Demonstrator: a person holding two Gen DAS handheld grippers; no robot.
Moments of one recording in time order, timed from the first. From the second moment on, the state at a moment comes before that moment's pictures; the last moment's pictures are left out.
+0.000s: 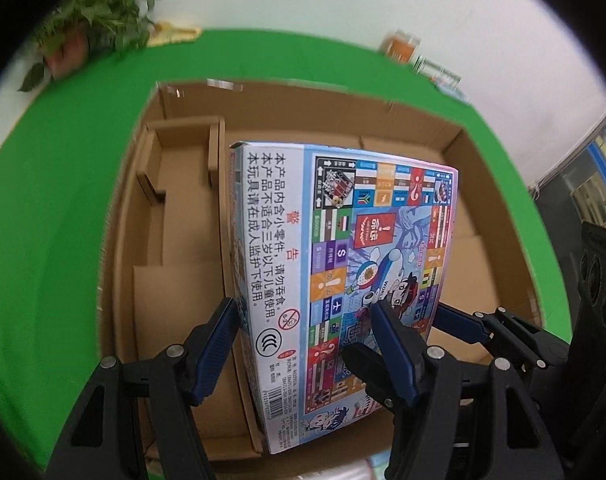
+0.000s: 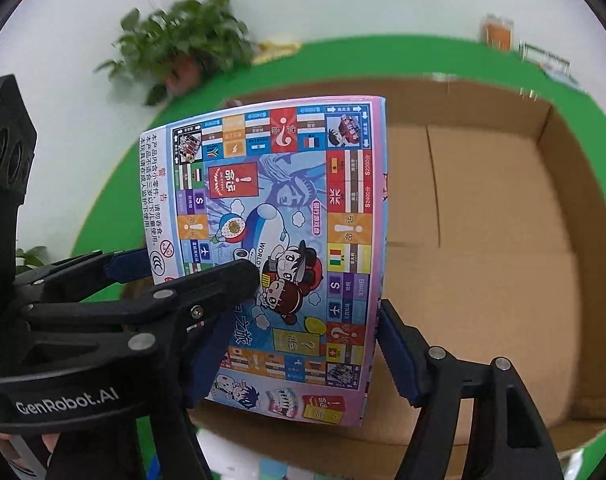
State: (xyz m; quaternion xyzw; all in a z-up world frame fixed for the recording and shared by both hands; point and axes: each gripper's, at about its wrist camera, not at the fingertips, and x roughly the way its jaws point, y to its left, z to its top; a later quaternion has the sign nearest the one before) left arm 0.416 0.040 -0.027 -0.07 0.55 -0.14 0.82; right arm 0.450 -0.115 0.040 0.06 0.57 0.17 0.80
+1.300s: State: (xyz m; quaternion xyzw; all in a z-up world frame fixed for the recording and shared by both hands) left arm 0.261 0.130 0.025 -0.04 0.39 -0.03 0.92; right arm 0.403 -0.271 0.006 -0.01 0.58 0.04 0.81
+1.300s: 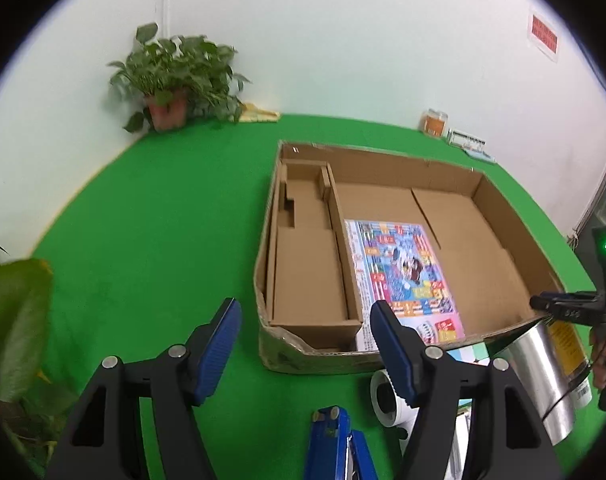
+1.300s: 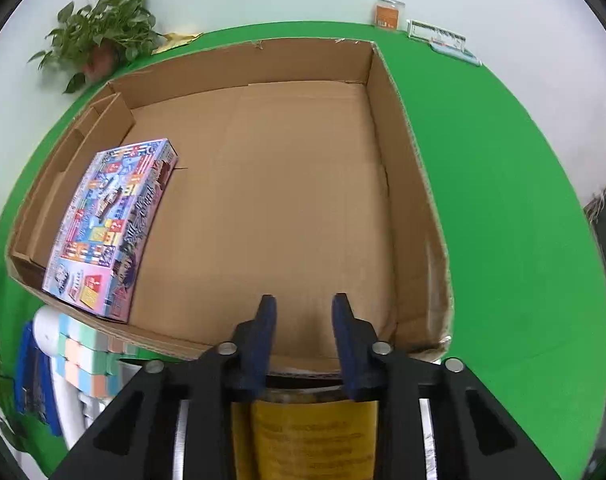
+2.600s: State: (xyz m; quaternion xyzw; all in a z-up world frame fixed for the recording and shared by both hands) left arm 0.135 0.051 0.013 -0.09 0.37 -0.16 0.91; right arm 0.188 -0.266 0.057 0.02 0.40 0.03 0.91
